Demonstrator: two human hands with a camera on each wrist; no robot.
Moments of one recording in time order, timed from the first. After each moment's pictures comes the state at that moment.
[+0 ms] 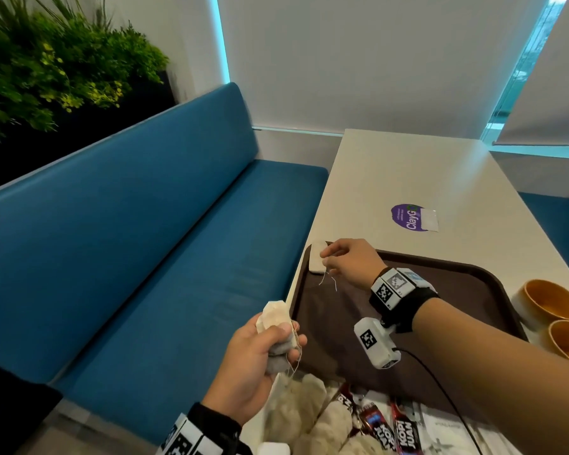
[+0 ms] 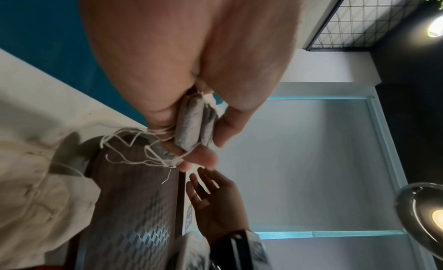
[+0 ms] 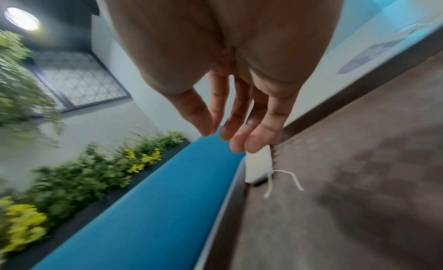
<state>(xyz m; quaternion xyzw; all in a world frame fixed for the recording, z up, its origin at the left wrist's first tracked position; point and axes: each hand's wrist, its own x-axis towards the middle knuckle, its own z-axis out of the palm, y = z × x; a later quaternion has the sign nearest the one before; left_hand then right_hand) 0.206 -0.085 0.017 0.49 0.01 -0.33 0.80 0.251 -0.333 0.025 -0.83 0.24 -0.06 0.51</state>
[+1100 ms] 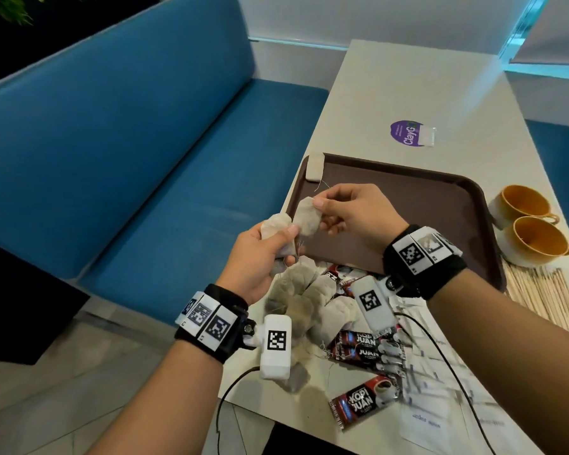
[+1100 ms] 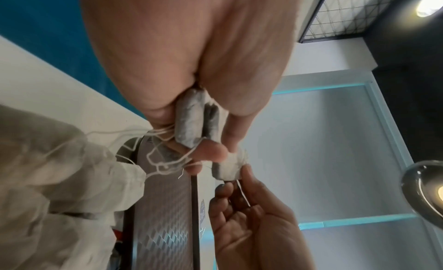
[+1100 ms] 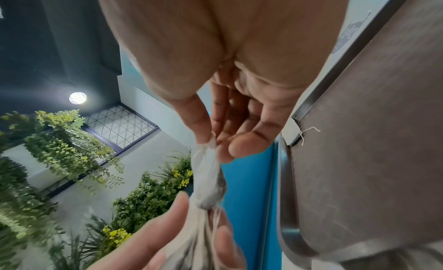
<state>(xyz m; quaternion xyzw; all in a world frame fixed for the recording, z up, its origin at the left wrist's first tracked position) 0.166 -0.073 0.024 0.57 -0.01 -0.32 0.76 0.135 -0.264 0.048 -0.72 0.18 -0.04 0.67</state>
